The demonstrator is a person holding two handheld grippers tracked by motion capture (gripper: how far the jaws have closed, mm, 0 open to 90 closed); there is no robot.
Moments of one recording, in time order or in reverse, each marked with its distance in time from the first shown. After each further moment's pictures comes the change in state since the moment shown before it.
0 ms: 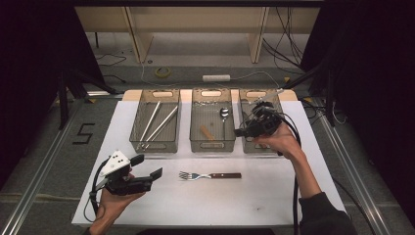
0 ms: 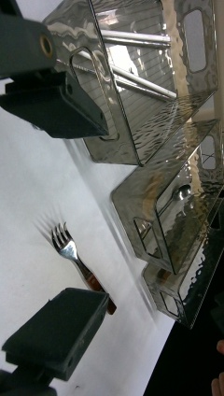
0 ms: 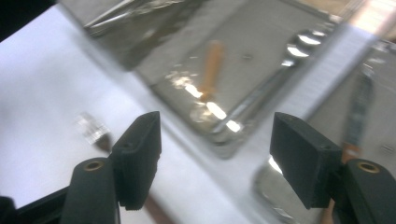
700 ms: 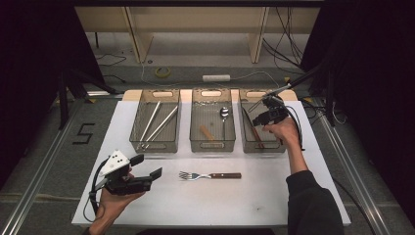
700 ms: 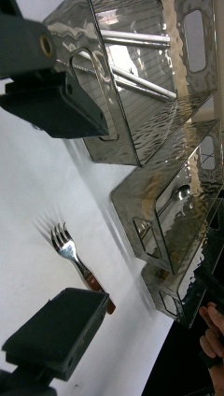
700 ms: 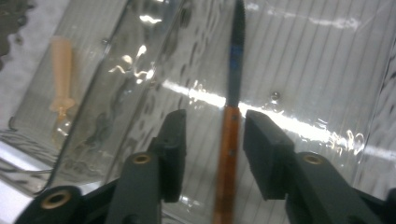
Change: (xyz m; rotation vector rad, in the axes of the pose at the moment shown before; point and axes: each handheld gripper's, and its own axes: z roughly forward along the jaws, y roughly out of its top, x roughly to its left) left arm 0.001 0.000 0.000 -0.006 -0.002 -0.009; right arm -0.090 -0.003 0.035 0.137 -0.230 0.350
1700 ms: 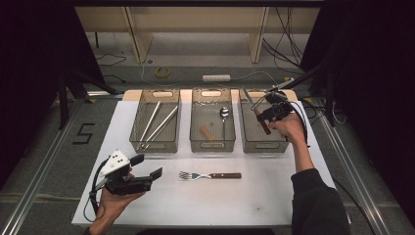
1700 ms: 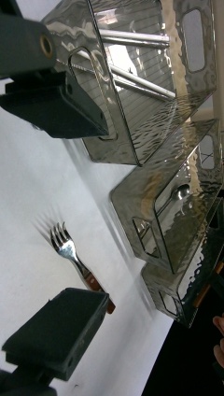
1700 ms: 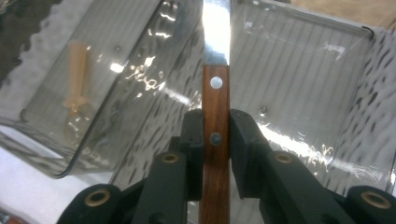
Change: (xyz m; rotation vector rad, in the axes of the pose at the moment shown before) left arm -0.001 0.000 0.000 -0.001 -0.002 0.004; right arm 0.004 0.005 -0.025 -0.042 -0.015 -0.088
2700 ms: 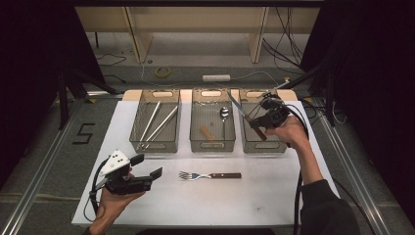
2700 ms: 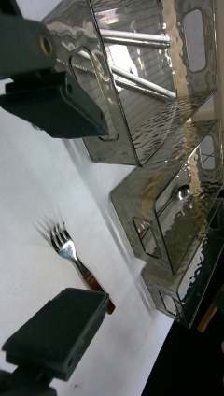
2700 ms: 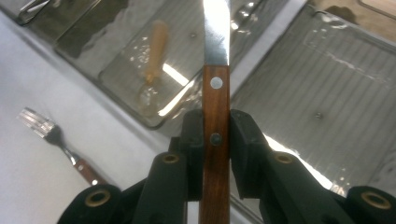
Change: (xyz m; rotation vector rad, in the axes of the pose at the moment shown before) left arm 0.001 0.000 0.000 0.000 0.000 -0.003; right arm 0.040 -0.012 -0.031 -0.008 0.121 -0.198
